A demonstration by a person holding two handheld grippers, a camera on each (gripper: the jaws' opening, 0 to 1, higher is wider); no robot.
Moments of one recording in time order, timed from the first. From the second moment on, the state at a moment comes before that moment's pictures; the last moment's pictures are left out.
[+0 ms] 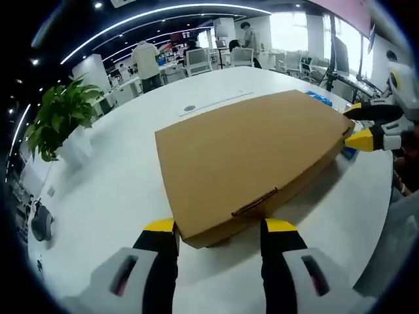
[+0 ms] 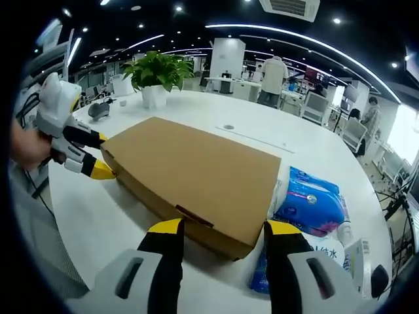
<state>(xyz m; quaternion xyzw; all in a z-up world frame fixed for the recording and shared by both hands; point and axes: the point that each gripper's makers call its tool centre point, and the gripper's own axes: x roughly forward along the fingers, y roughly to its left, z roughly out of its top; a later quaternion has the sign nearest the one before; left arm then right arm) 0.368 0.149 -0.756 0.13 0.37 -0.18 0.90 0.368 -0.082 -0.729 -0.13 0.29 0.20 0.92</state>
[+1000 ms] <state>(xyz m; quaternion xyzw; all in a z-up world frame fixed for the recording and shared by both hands) 0.366 0.139 -0.753 0.09 0.38 -0.20 0.90 0.373 -0.088 -0.728 -0.12 0.31 0.21 0.92</state>
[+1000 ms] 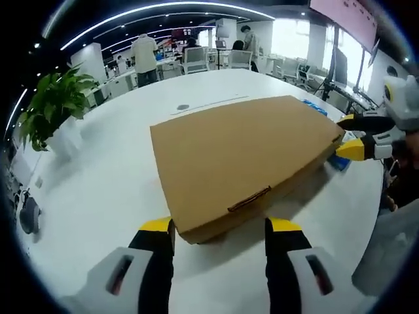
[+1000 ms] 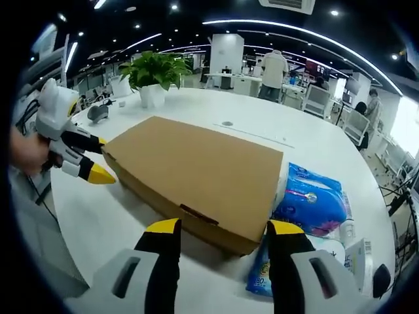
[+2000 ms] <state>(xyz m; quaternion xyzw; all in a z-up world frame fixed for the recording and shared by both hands) 0.262 0.145 -0.617 -0.02 0.23 -0.31 0.92 0.281 -0.066 -0.579 -0.06 0.19 0.29 0.94</state>
